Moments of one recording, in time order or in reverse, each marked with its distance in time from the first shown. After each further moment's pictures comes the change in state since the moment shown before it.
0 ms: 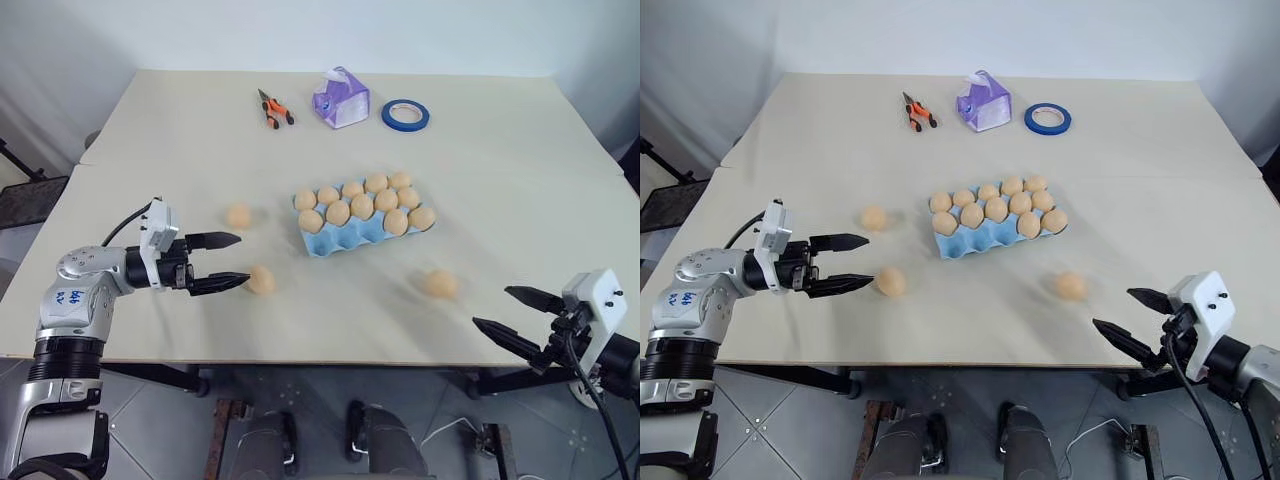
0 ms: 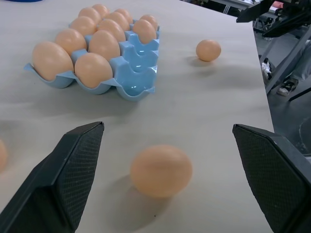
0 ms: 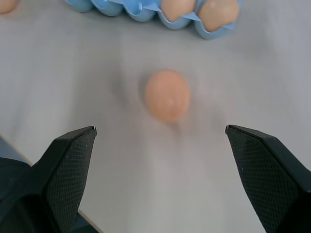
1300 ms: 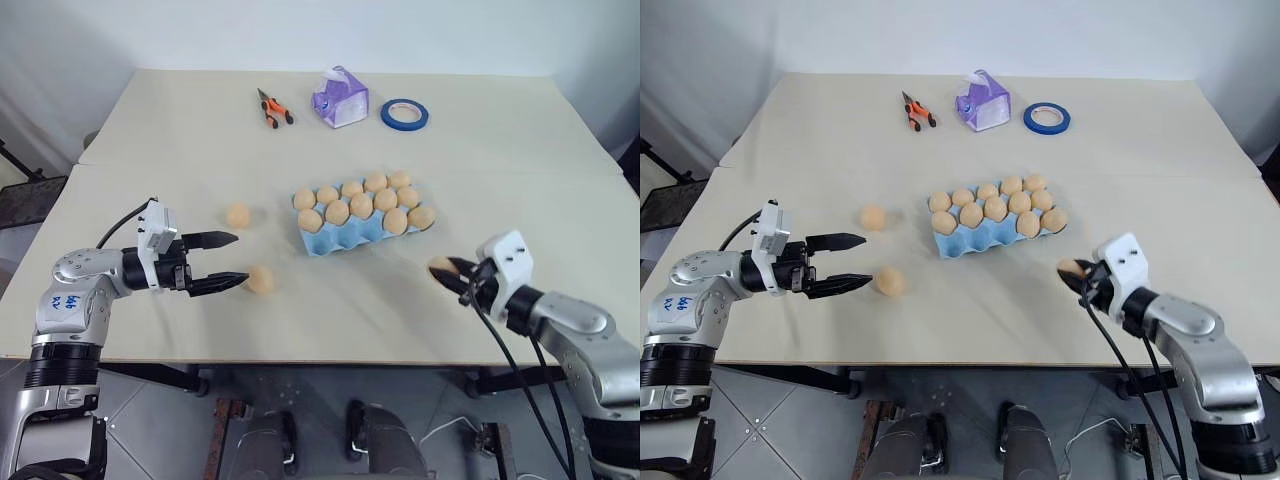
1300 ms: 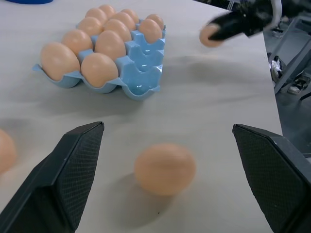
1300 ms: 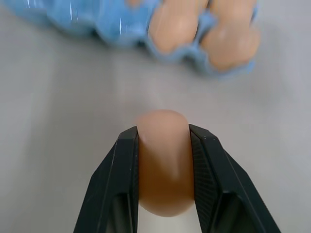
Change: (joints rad) left arm 0.040 0.001 0.024 -0.060 -0.001 0.005 0.041; right arm -0.491 0.105 0.404 0.205 -0.169 0.013 -0.266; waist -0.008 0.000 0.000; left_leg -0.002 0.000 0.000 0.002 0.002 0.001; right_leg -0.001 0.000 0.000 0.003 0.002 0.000
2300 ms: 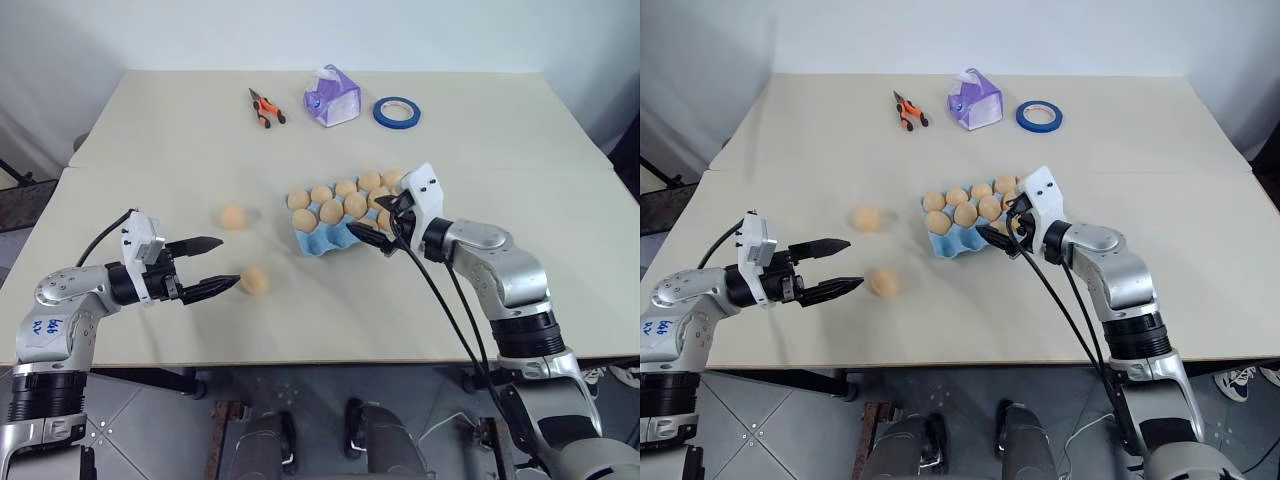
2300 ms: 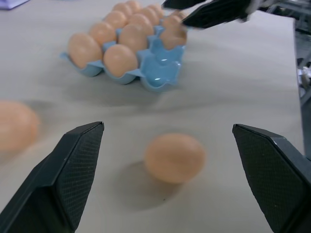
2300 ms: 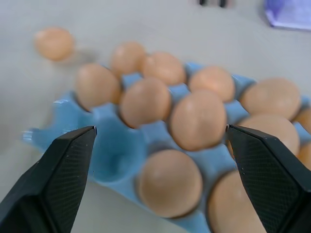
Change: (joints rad) left arm 0.170 0.014 0.108 -0.194 -0.024 0.089 0.171; right arm -0.433 0.187 0.229 0.308 -0.072 -0.030 0.099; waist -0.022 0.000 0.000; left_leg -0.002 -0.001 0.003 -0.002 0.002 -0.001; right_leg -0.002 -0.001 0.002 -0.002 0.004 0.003
